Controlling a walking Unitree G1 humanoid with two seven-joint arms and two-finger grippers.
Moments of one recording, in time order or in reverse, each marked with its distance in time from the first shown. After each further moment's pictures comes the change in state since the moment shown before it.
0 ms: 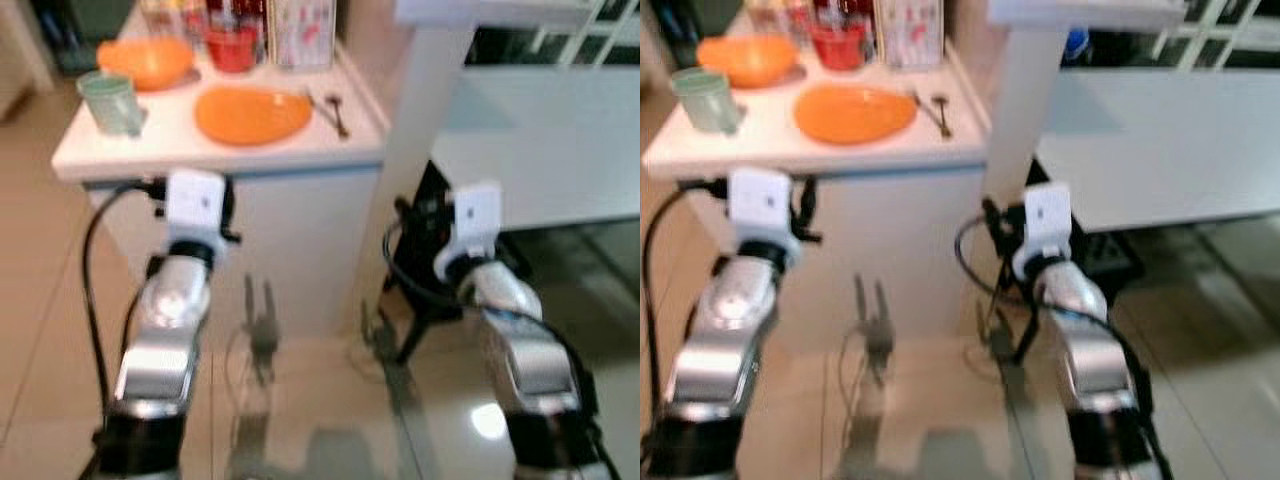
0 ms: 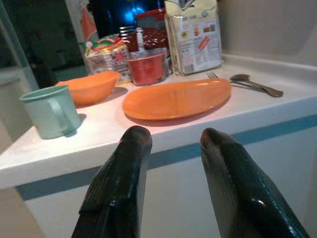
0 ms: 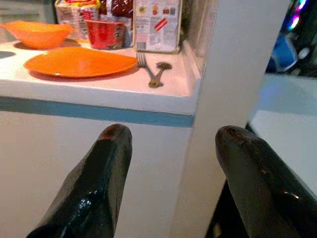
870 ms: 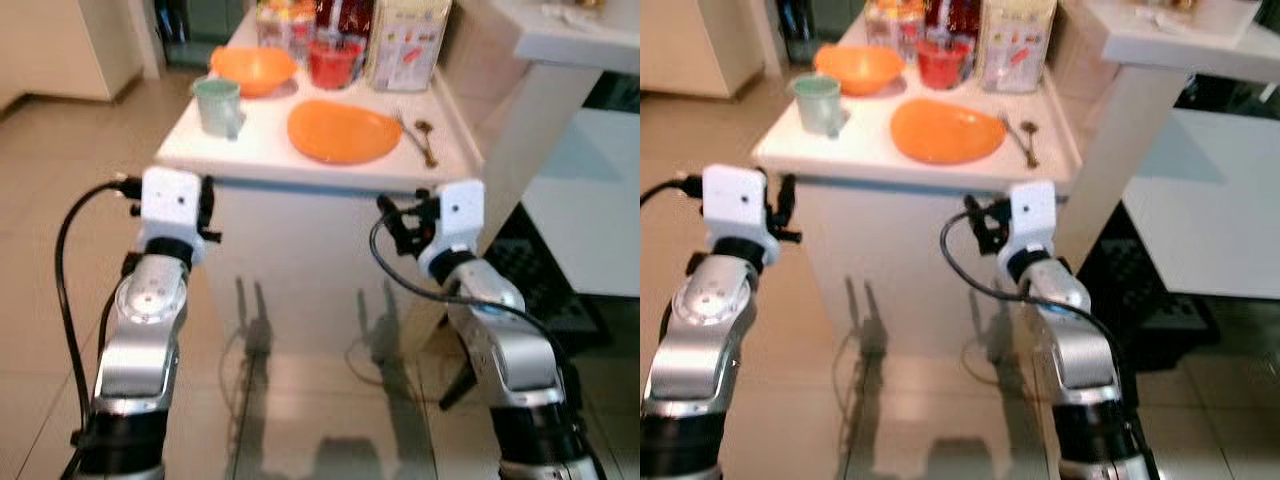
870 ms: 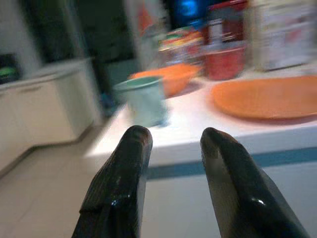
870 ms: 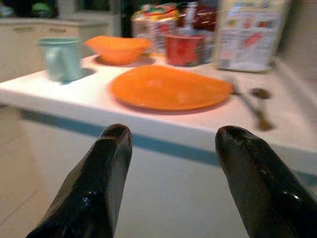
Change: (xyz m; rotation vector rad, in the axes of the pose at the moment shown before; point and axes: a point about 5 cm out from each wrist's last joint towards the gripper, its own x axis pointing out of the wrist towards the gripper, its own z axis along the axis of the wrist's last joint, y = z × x) left arm -0.001 0.007 -0.003 -0.009 0.000 -0.048; right arm 0.005 0.008 0.002 0.031 0.004 0.017
